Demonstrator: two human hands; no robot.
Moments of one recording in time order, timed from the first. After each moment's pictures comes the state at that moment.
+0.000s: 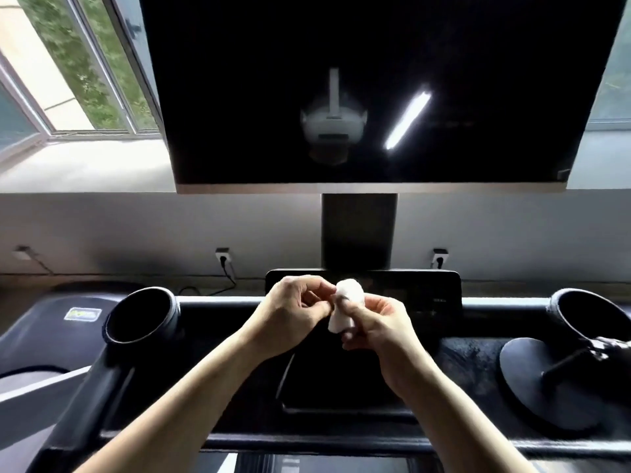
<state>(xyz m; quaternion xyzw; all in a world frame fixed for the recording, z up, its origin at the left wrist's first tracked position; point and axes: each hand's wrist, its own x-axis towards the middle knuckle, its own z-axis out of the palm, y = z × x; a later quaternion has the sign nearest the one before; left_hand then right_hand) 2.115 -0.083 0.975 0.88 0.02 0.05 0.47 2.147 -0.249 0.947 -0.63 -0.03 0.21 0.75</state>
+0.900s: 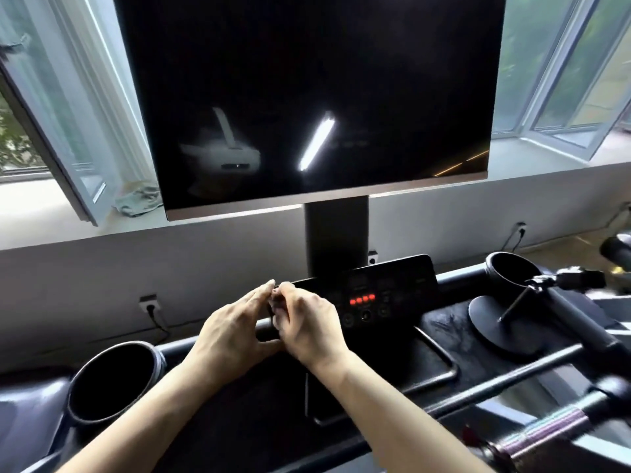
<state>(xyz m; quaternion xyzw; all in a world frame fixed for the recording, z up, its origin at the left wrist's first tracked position) 2.124 0.048 0.924 0.96 -0.14 0.10 0.22 2.136 -0.109 0.925 -0.92 -0.18 -0.16 0.31</state>
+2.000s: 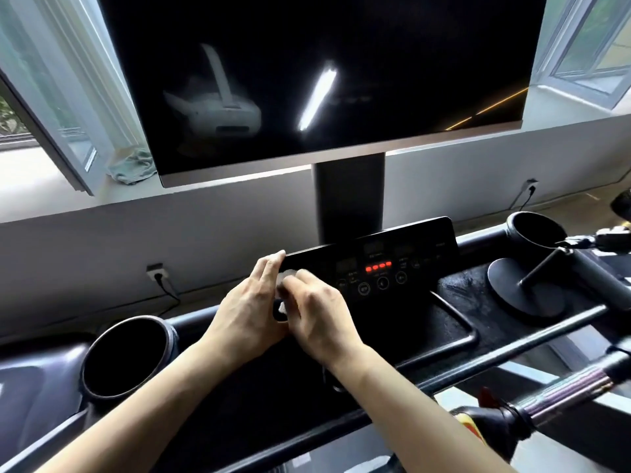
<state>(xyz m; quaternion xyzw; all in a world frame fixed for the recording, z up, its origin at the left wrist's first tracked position) 2.124 0.045 0.914 0.95 -0.15 0.06 0.26 2.119 -0.103 0.899 -0.89 -0.22 -0.20 0.35</state>
